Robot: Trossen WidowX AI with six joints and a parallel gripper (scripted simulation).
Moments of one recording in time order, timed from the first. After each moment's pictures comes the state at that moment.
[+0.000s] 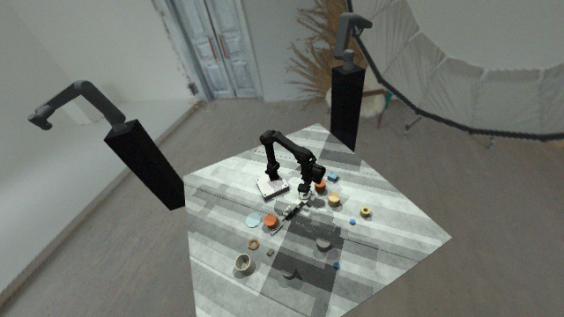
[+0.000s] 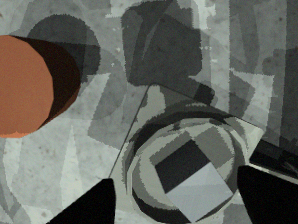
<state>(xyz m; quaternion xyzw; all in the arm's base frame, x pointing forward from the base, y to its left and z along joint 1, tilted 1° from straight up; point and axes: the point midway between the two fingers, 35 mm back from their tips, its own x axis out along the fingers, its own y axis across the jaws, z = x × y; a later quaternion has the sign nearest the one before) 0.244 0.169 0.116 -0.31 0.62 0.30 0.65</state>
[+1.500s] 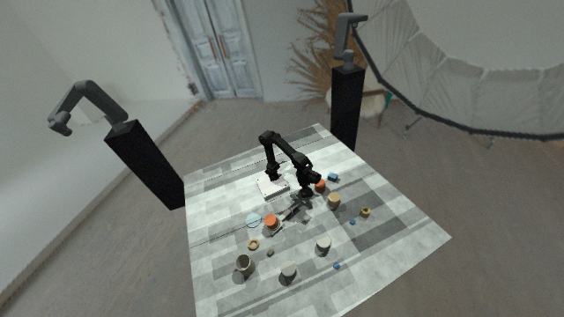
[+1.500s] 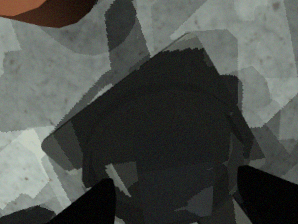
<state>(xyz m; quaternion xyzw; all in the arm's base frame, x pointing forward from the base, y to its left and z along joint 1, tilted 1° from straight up) 0.243 0.143 0.086 -0.47 0.53 0.45 0.54</state>
